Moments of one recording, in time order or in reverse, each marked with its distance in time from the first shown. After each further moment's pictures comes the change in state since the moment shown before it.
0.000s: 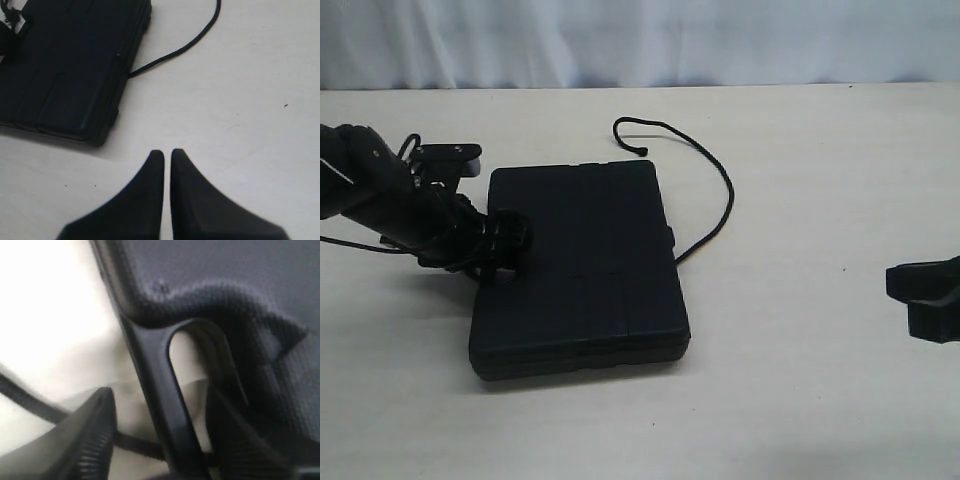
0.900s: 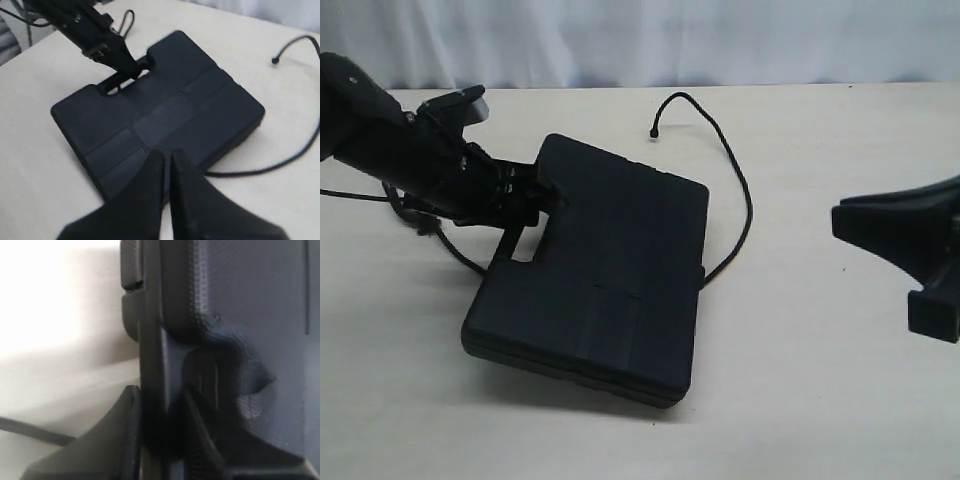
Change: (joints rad) left arm 0.005 -0.099 -0.119 -0.150 0.231 -0.004; right arm 0.108 0.018 -0.112 0.346 0.083 -0.464
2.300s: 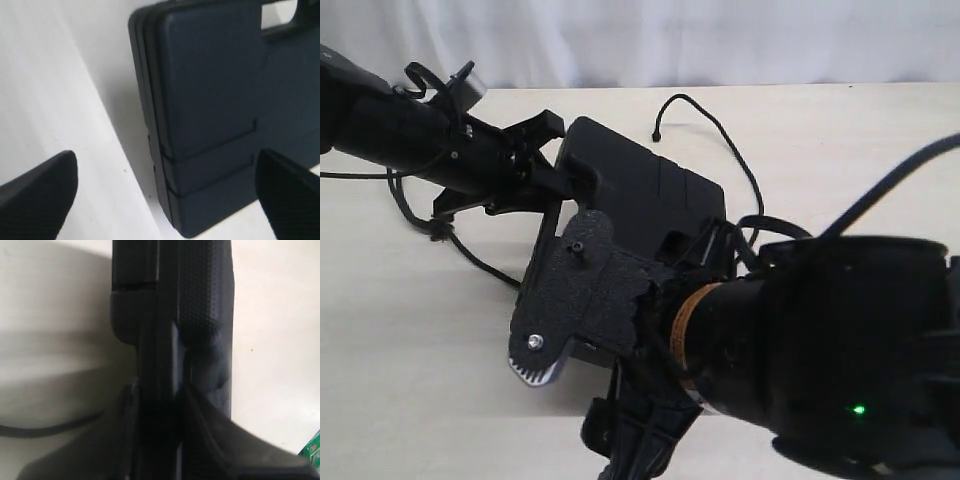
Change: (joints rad) left arm 0.000 -0.032 0.000 -0.340 0.116 0.006; right arm 1.136 0.610 -0.347 -1.610 -0.023 1.545
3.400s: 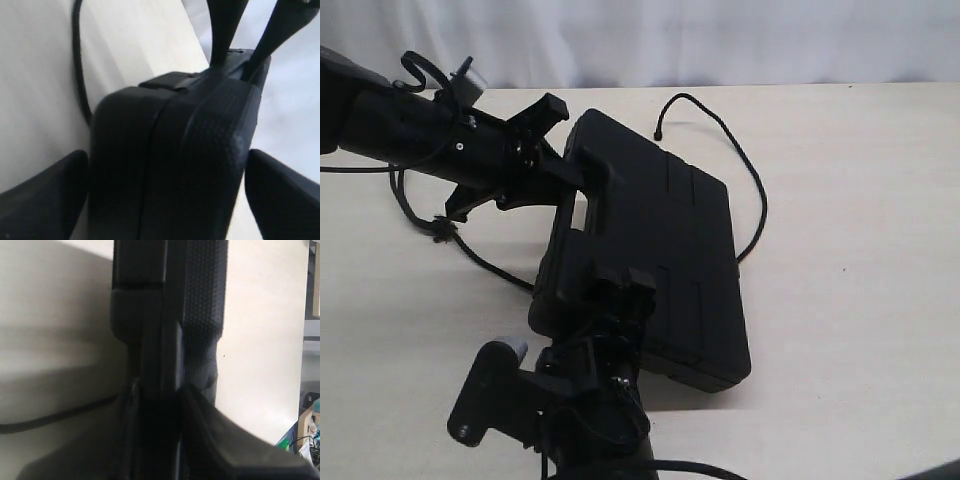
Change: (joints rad) left arm 0.000 -0.001 0.000 -0.104 0.021 0.000; right arm 0.211 0.547 0.037 -1.080 0.372 1.130
